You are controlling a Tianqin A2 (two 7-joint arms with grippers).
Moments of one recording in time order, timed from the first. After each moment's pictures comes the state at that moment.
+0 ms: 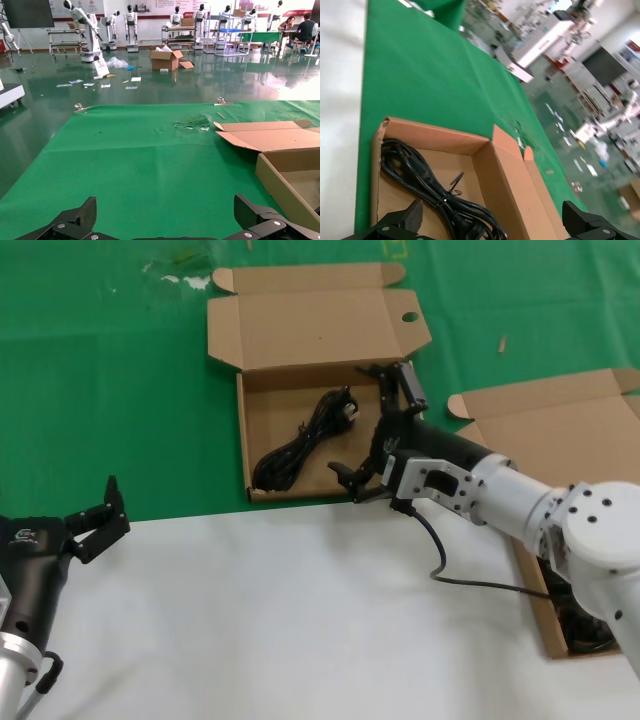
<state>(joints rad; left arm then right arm) 0.00 -0.30 1.60 -1.60 -1.80 0.00 0.00 0.60 0.30 -1.91 1.08 1.60 -0.50 -0.74</state>
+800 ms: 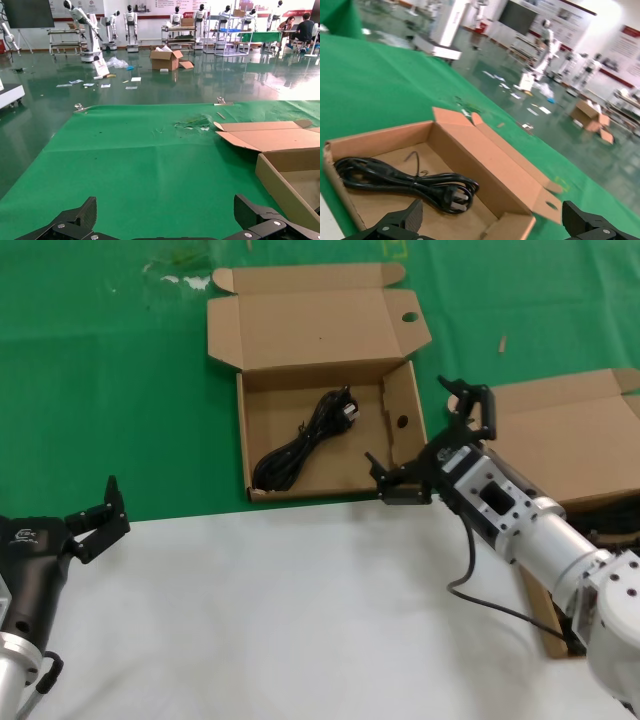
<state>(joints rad) 0.00 -0.30 1.60 -1.60 -1.80 0.00 0.00 0.36 0.30 -1.78 1.29 1.68 -0.30 -0.44</state>
